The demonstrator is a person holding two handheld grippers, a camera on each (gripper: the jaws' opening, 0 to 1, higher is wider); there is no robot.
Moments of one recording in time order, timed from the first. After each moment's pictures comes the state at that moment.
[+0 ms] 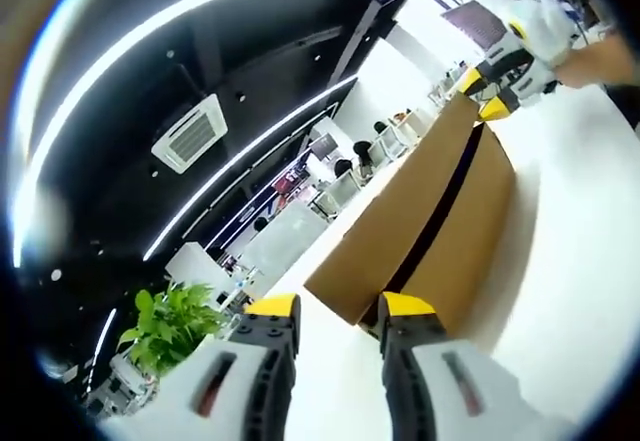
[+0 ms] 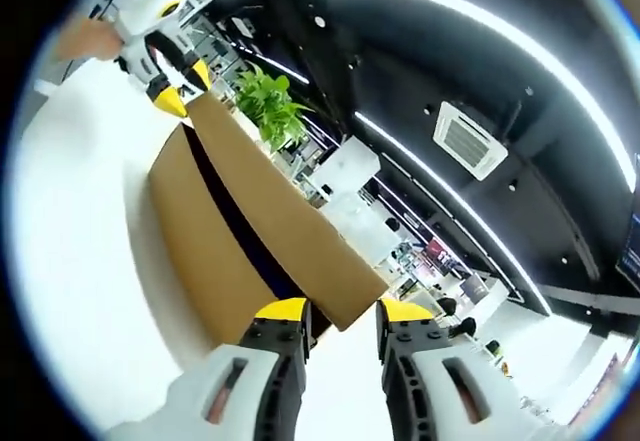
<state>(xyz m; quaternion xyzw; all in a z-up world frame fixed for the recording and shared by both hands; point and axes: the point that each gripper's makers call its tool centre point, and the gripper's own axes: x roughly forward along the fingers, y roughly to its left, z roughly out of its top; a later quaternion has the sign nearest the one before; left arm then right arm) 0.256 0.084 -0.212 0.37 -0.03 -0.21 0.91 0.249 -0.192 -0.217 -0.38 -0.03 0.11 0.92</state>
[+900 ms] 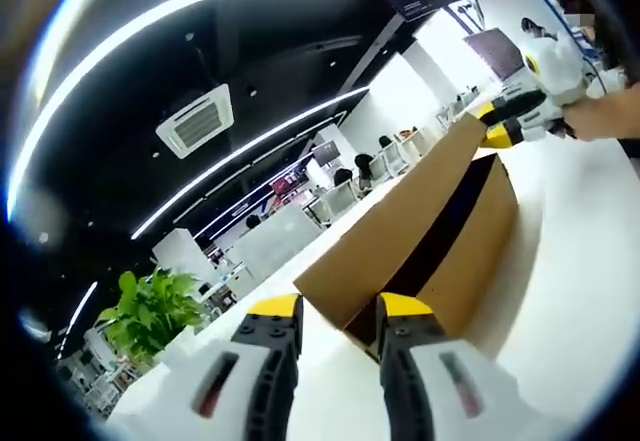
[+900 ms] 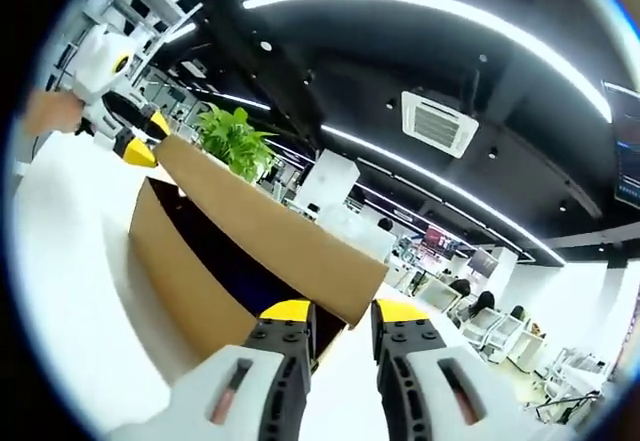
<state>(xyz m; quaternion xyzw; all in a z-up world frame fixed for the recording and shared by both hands) 0.264 0.080 -0.204 0.29 -0.03 -0.23 0.93 0.260 -0.193 -0.210 -0.26 -0.05 0.10 0.96</state>
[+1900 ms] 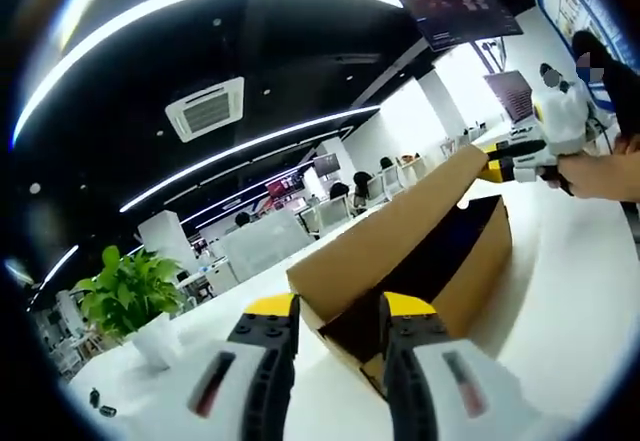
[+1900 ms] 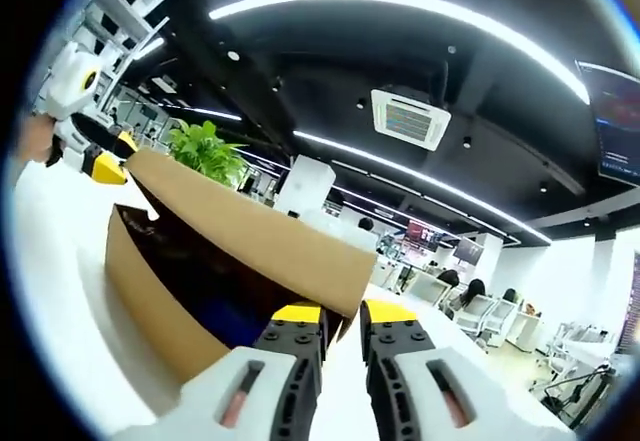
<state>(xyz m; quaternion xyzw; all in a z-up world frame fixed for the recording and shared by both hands) 0.265 0.077 -0.196 0.22 -0.03 -0.26 0.94 0.278 -0.200 -0.193 -0.21 -0.07 0.06 0.97</state>
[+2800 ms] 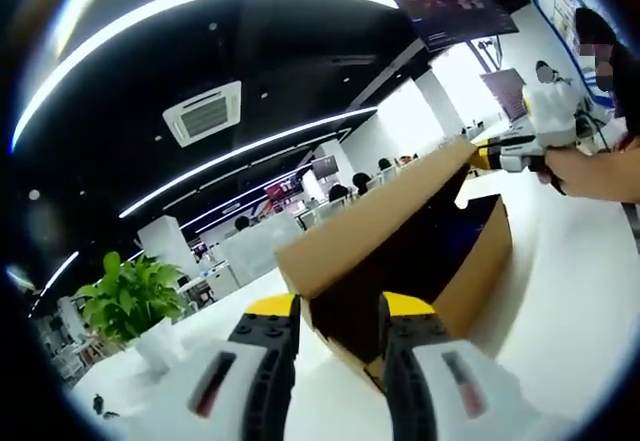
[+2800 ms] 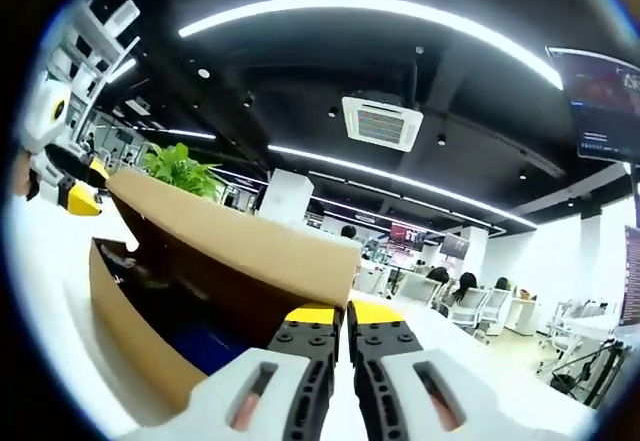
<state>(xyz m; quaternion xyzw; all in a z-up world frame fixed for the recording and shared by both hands) 0.264 0.077 -0.193 0.23 -0.04 -0.26 0.94 0.289 -0.205 -0.178 -0.16 -0.09 0.03 0.98</state>
